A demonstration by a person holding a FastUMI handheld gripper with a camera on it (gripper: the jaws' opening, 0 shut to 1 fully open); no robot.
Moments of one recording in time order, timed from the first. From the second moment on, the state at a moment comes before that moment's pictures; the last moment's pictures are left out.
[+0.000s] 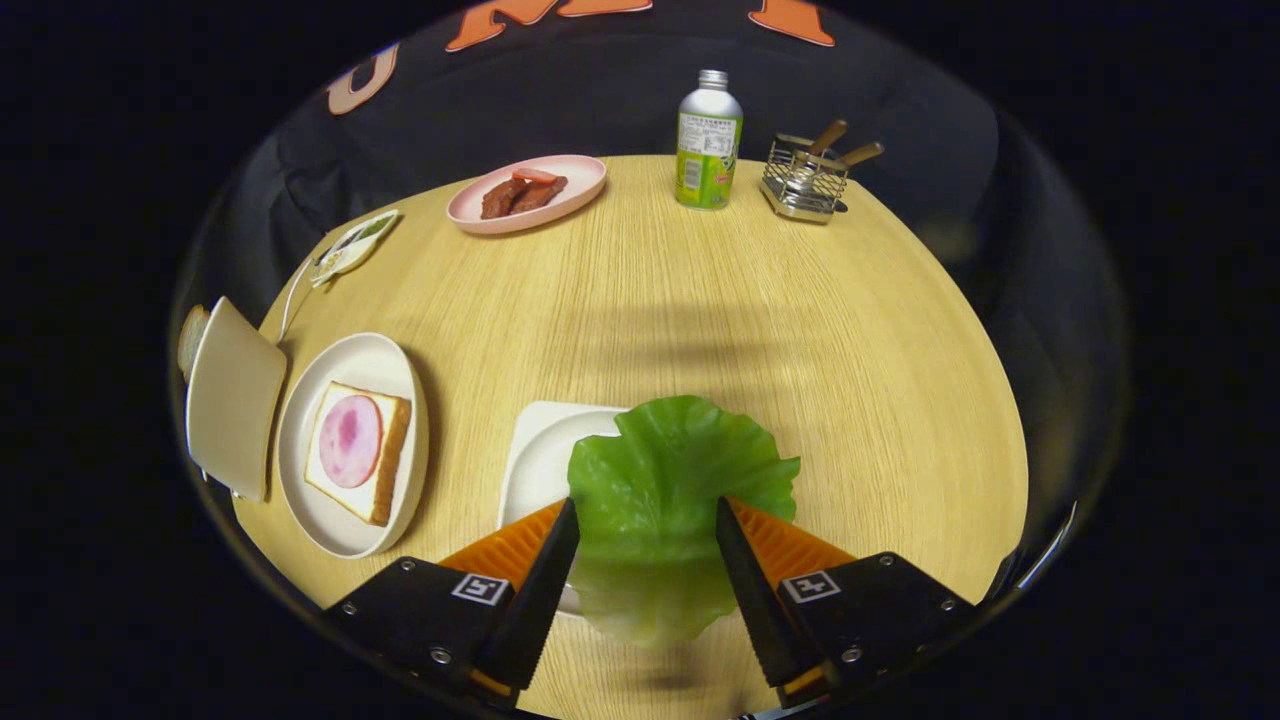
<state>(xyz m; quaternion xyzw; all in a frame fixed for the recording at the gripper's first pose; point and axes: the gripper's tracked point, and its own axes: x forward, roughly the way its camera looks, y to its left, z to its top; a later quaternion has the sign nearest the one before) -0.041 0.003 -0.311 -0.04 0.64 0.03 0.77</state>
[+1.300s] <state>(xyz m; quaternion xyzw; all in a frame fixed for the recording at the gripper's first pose) -0.005 0.077 -0.241 0.11 0.53 0.09 0.83</state>
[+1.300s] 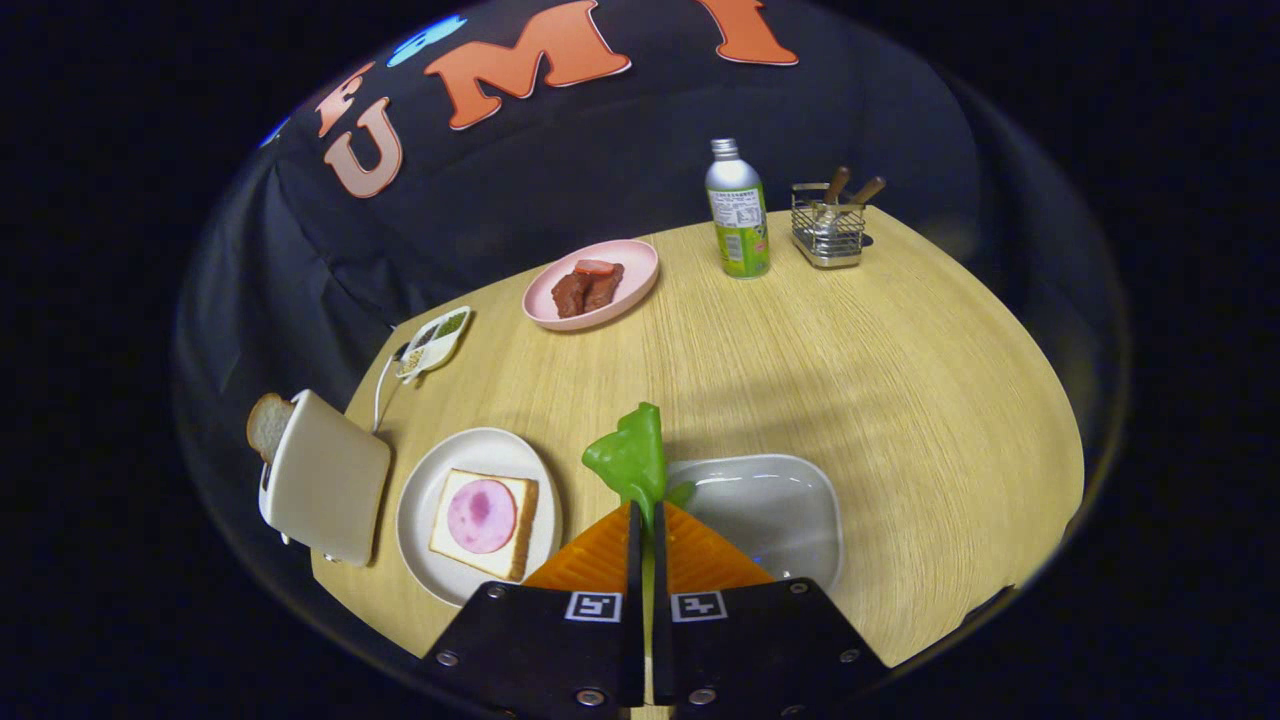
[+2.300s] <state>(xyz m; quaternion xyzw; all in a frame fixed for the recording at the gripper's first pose) -0.024 0.239 -0.274 0.11 0.58 0.21 0.78</state>
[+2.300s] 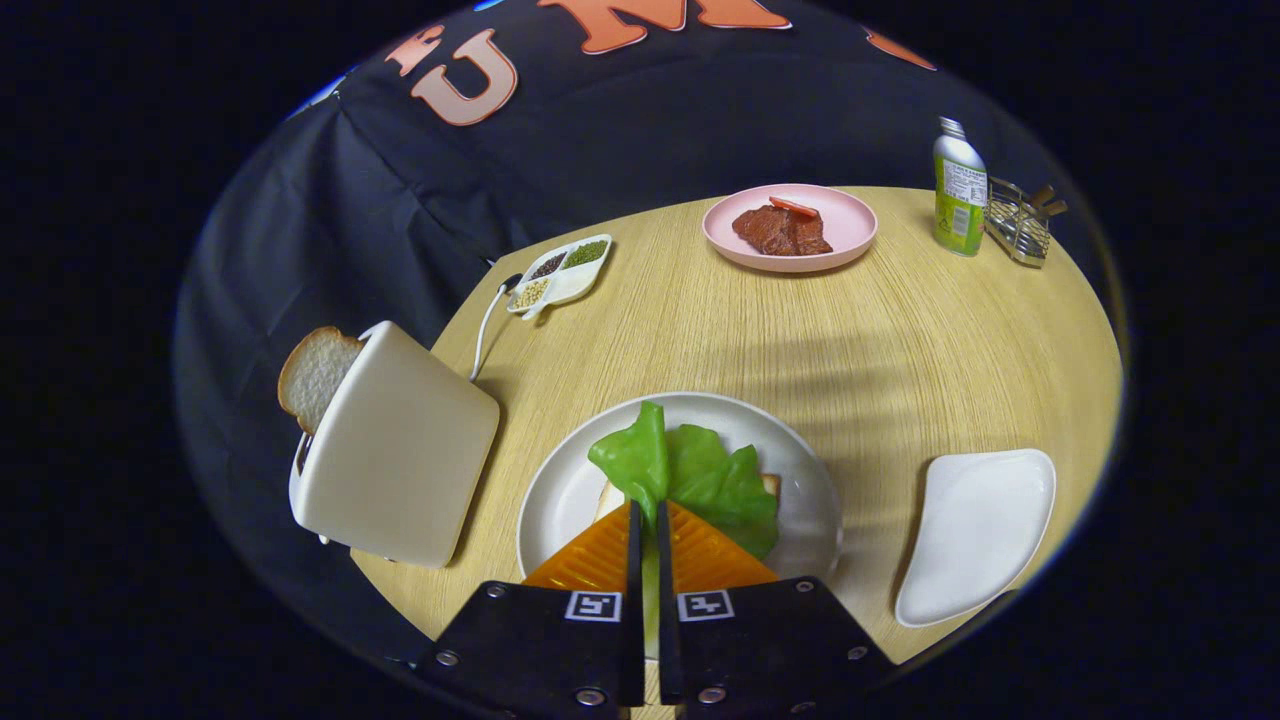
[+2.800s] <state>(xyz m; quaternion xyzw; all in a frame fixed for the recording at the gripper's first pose) -0.022 0.271 -0.203 0.06 0.53 0.25 0.81</state>
